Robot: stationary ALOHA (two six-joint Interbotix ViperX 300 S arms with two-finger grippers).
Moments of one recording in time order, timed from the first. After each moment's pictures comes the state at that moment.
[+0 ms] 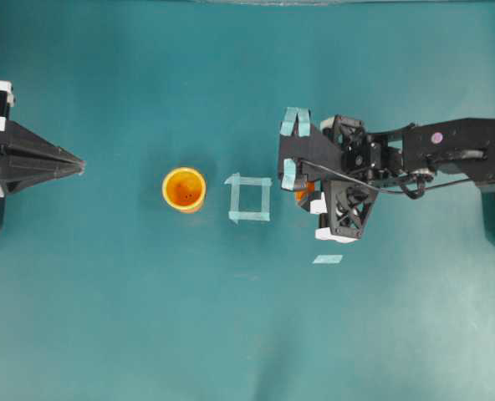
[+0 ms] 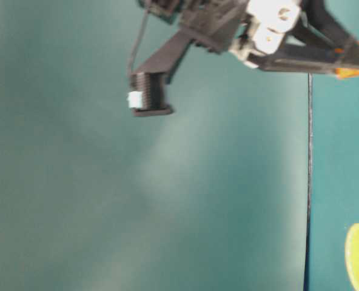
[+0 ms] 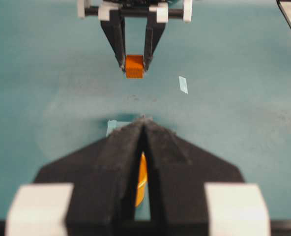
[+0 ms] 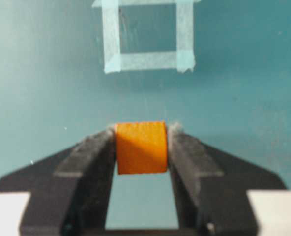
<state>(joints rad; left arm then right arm) 0.00 -0.99 1.16 0.01 -0.05 -0.01 -0.04 -0.05 0.62 0.02 0.40 0.06</state>
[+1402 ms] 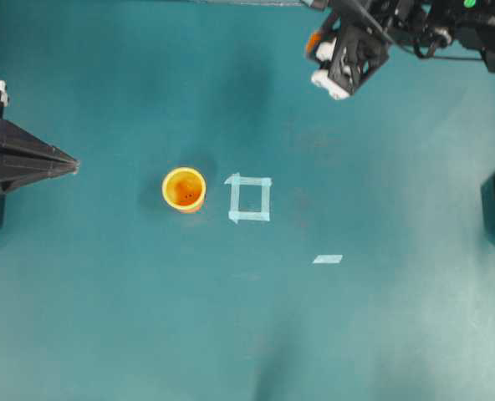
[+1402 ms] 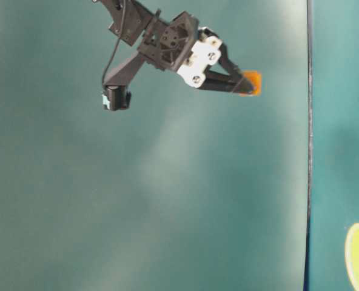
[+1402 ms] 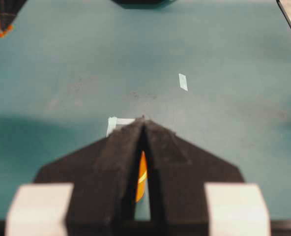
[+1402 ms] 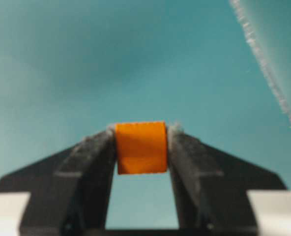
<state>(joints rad) 0.00 -1.03 1.15 0.01 0.00 -0.01 -0.48 -0.09 0.51 -0.08 0.41 0.05</state>
